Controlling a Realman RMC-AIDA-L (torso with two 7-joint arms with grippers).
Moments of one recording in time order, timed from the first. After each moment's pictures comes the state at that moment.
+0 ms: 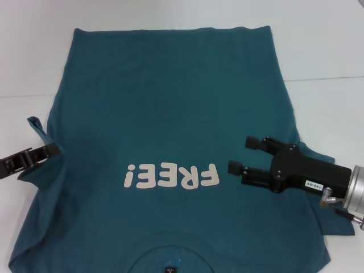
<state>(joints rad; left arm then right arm) -0.50 -2.10 0.38 0.71 2.09 1.37 -1.94 0.47 2.09 -0.69 -0.44 -1.73 -1.45 1.16</state>
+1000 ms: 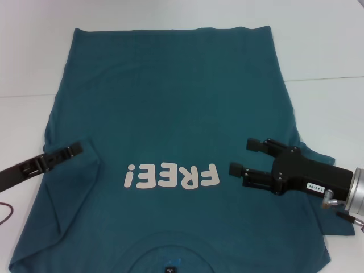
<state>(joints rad) -0.50 -2.12 0.39 0.63 2.04 1.31 -1.85 0.46 2.09 -0.69 -0.44 -1.73 -1.46 1.16</state>
